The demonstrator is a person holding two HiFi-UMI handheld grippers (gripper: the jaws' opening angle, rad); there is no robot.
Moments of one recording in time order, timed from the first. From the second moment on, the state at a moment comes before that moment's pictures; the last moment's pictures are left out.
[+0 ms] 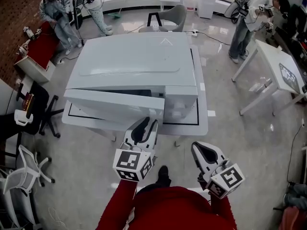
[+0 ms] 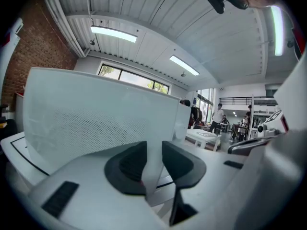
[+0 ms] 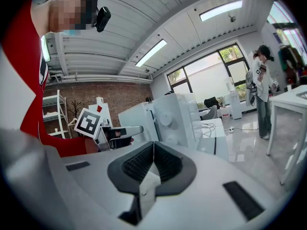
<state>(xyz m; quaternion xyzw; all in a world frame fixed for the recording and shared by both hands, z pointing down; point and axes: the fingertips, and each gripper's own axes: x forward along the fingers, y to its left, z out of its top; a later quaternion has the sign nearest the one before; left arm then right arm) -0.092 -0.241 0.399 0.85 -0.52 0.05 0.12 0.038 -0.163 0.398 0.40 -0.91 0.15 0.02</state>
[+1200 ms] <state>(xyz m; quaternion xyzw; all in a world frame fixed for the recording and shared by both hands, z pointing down) -0.099 -0.265 0.400 0.81 -0.57 0.05 0.12 0.034 -0.173 0.402 0.39 -0.90 0.17 0.02</state>
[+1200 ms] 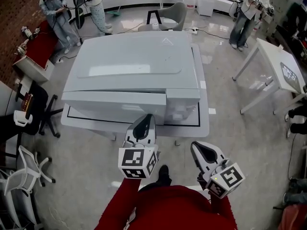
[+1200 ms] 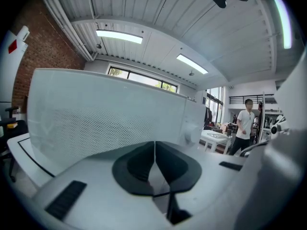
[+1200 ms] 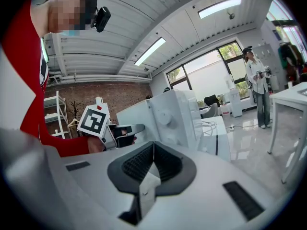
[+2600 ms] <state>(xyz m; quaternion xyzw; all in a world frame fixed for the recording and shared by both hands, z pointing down) -0.098 -0.285 0.401 0.80 -0.58 0.06 0.12 0.032 -0.168 0.411 0.40 -0.90 0.18 0.03</state>
